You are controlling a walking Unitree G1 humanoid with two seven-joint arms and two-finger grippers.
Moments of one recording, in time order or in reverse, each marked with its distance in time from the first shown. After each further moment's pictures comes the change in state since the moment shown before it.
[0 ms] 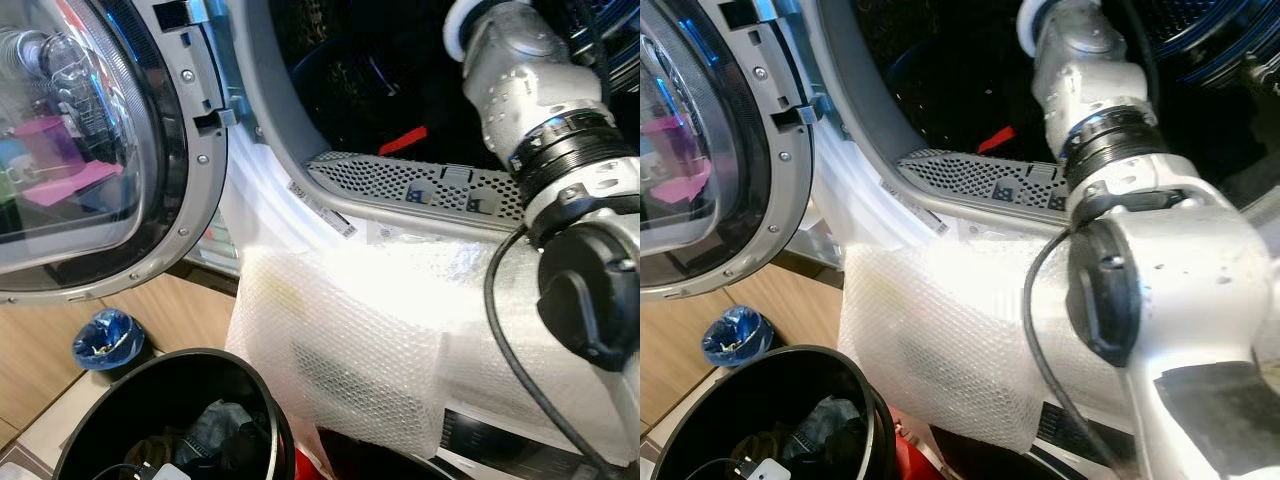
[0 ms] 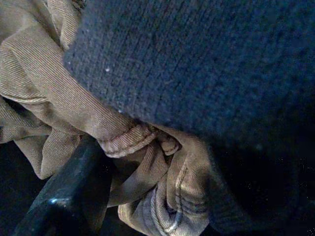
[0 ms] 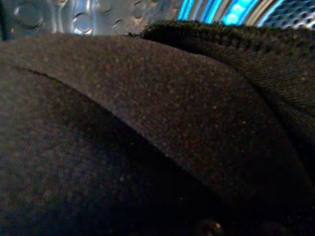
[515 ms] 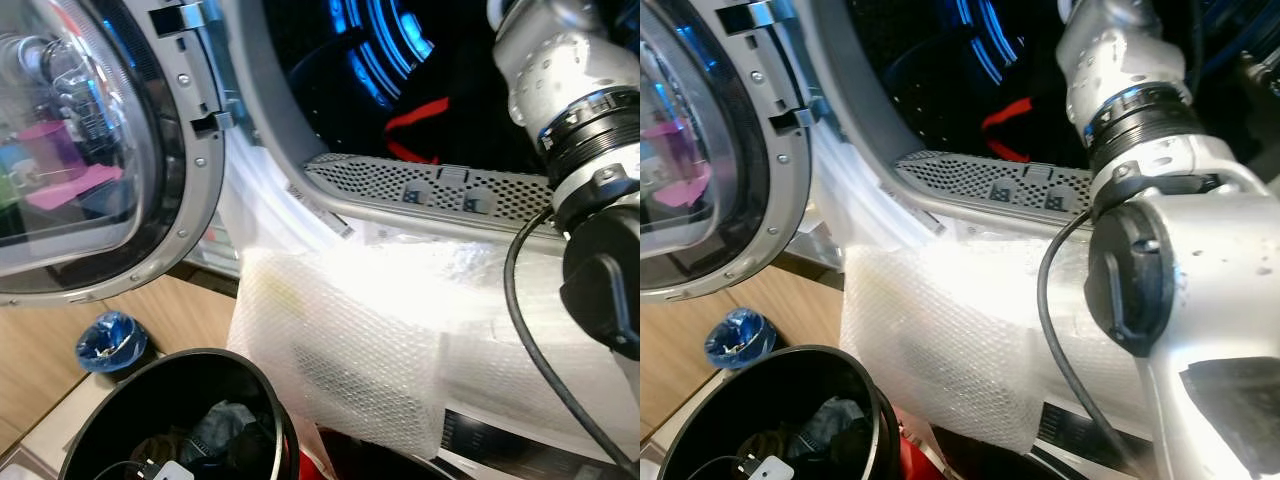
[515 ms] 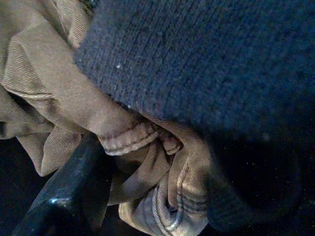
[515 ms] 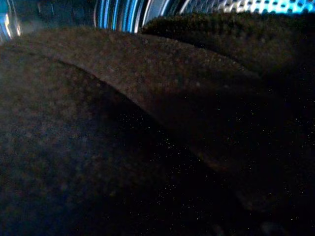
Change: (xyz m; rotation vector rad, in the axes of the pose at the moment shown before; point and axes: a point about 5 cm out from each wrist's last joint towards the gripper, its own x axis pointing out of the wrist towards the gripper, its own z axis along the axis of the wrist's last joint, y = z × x) left arm 0.002 -0.003 0.004 -0.017 0.000 -0.008; right arm -0.005 -0.035 0.009 0.184 -0.019 -0.266
